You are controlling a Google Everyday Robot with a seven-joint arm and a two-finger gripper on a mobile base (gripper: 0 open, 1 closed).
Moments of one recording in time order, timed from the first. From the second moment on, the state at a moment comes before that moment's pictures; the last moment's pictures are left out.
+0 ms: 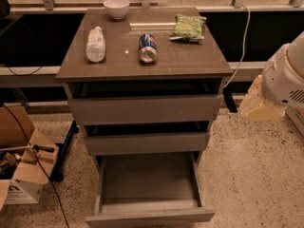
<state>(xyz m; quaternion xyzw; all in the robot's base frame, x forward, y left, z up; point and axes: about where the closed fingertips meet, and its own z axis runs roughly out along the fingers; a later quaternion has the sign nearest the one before) 0.428 -0.212 0.918 -0.60 0.78 -0.02 0.17</state>
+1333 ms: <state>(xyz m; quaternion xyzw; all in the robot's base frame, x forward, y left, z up) 0.452 -0.124 0.707 -0.58 0.76 0.20 0.19</state>
